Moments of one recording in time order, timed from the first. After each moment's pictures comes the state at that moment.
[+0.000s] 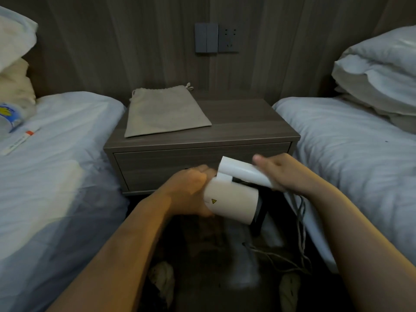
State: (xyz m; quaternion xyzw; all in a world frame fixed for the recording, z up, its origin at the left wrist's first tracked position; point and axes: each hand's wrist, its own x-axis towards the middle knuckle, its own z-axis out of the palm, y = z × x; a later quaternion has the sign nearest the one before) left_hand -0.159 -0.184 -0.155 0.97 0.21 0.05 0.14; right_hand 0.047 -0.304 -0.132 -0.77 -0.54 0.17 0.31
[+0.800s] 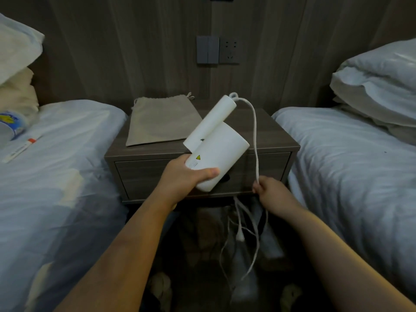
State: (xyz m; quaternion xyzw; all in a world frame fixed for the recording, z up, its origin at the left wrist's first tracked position) left_hand -0.155 -0.184 -0.131 0.68 0.40 0.31 0.53; right_hand 0.041 -0.287 -0.174 -0.81 -0.48 0.20 0.27
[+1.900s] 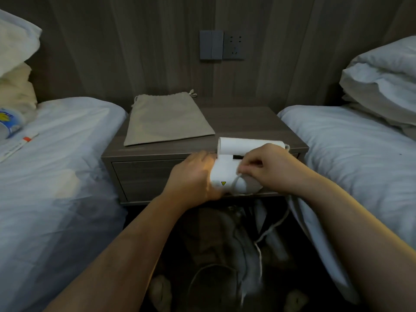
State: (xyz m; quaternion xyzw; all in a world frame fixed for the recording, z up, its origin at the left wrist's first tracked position) left_hand -0.131 -0.165 -0.151 0.93 0.31 0.21 0.05; right_hand 0.021 -0.273 -0.092 -0.74 -0.64 0.07 0.22
